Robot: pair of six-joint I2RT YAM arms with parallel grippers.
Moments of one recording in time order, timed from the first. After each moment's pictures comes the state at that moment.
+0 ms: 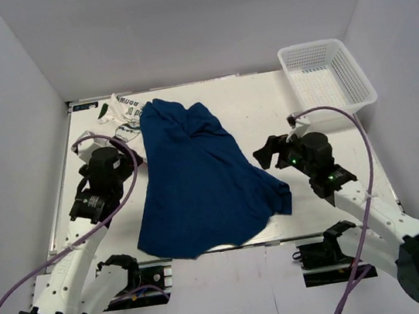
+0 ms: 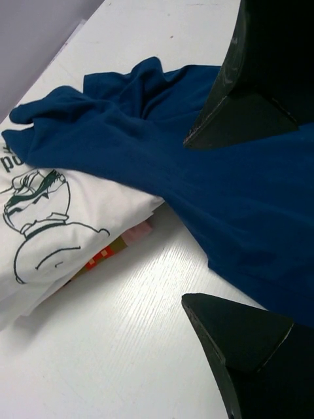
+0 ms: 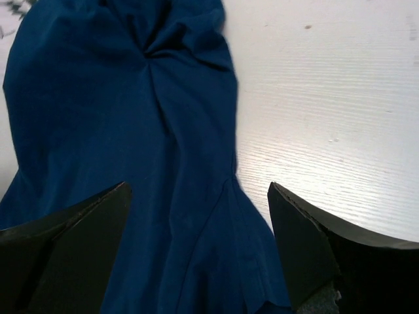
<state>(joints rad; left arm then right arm) -0.30 0.86 0.84 -0.48 -0.44 -0.68 0.41 0.90 0.48 0.12 -0.11 0.36</state>
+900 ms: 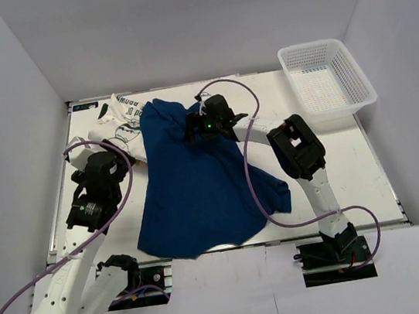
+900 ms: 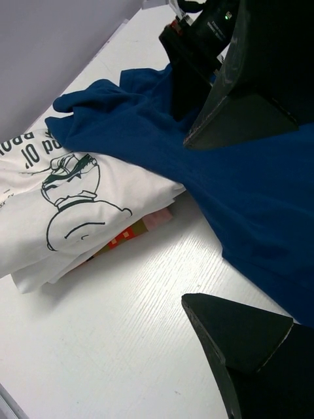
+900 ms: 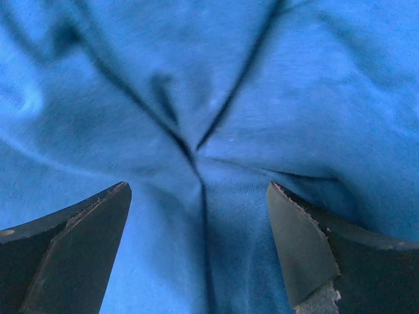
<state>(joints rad) -0.30 0.80 0.82 -0.49 -0.57 -0.72 0.62 2.29 1.64 0.04 -0.26 0.37</state>
